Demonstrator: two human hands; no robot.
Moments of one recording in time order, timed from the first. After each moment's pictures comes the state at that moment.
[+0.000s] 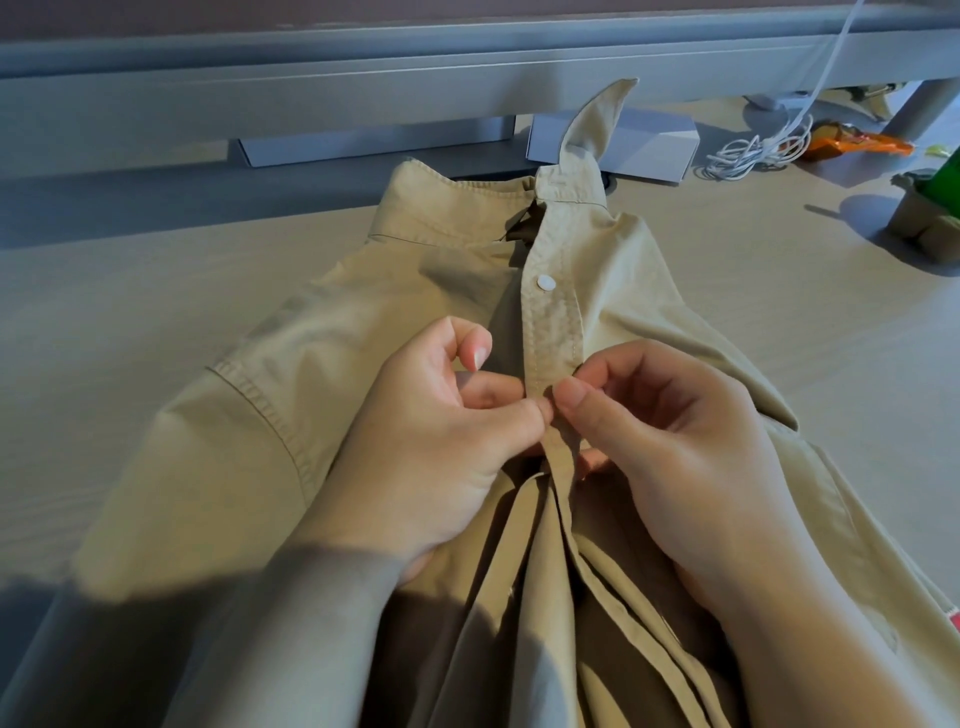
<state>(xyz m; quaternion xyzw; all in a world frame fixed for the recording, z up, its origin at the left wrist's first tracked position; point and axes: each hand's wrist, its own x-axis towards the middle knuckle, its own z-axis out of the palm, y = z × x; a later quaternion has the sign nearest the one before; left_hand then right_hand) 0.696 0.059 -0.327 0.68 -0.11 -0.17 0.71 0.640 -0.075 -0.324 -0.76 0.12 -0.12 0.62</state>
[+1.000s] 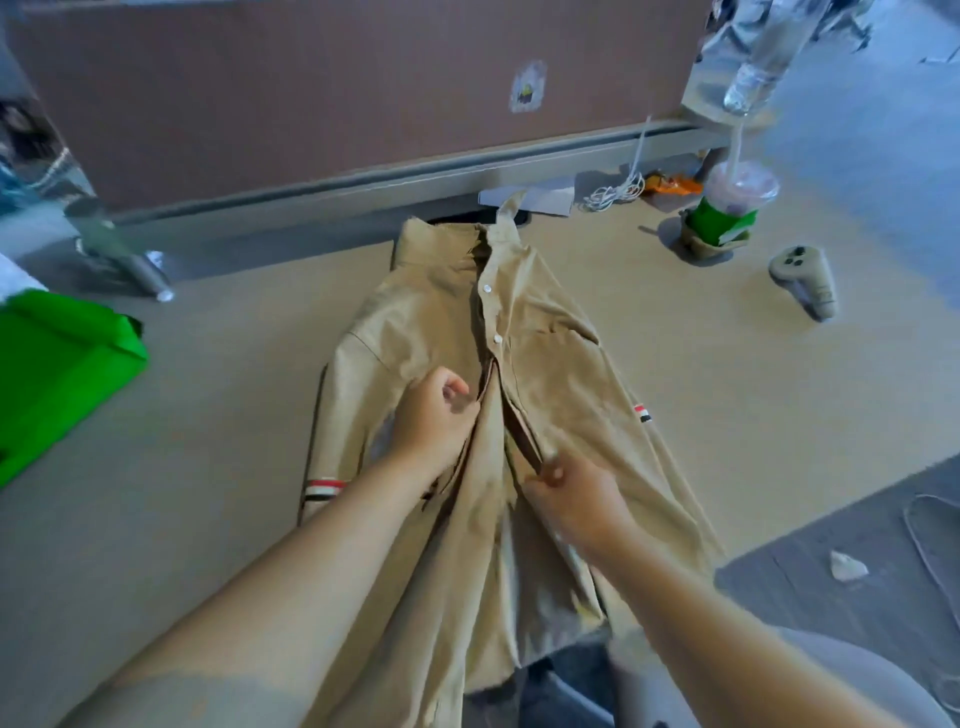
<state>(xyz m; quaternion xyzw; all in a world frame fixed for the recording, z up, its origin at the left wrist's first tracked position) 0.587 0.104 -0.260 0.91 -0.08 -0.13 0.39 0.466 -0.029 -0.264 -0.85 0.31 0.16 0.38</state>
